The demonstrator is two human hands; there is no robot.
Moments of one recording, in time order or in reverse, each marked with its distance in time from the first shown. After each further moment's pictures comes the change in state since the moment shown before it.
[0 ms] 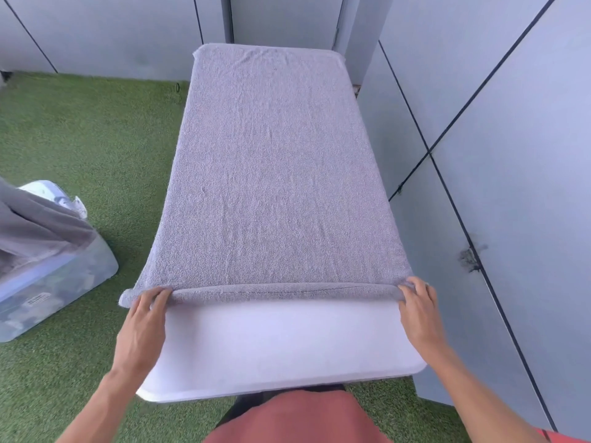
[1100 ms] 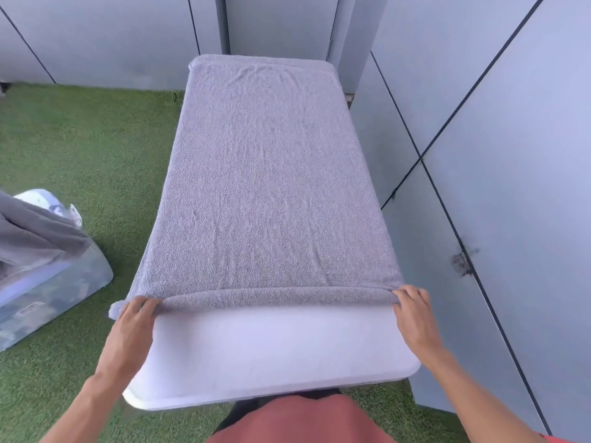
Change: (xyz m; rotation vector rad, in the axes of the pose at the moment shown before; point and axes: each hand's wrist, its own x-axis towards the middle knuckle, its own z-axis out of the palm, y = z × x) left_hand 0.006 0.002 -0.014 -0.016 -0.093 -0.029; right_hand 0.002 0.012 -0.003 -0.024 0.083 -0.138
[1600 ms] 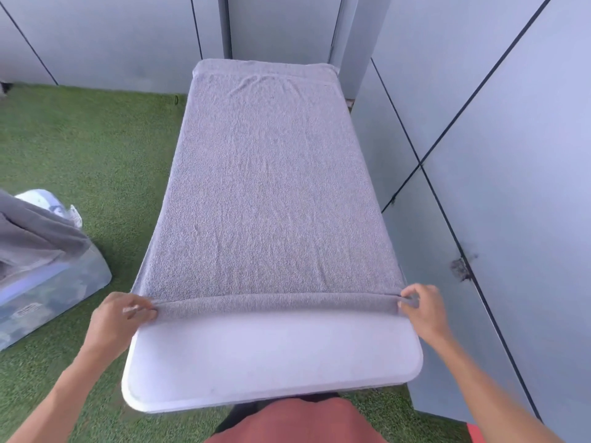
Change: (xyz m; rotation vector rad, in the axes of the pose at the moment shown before) left_hand 0.021 -0.017 -0.030 -0.409 -0.030 -0.237; right_hand 0.016 0.004 -0.030 0.474 -0.159 0.361
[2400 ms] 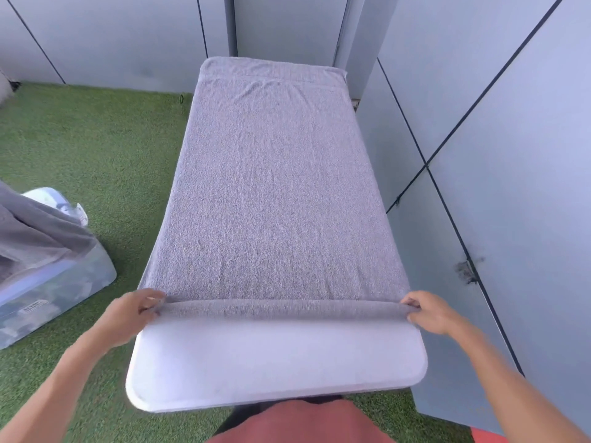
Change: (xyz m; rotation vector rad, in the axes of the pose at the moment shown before) left_hand 0.023 0.002 -0.003 0.163 -0.324 0.027; right_hand 0.023 -0.011 -0.020 -0.224 -0.500 0.087
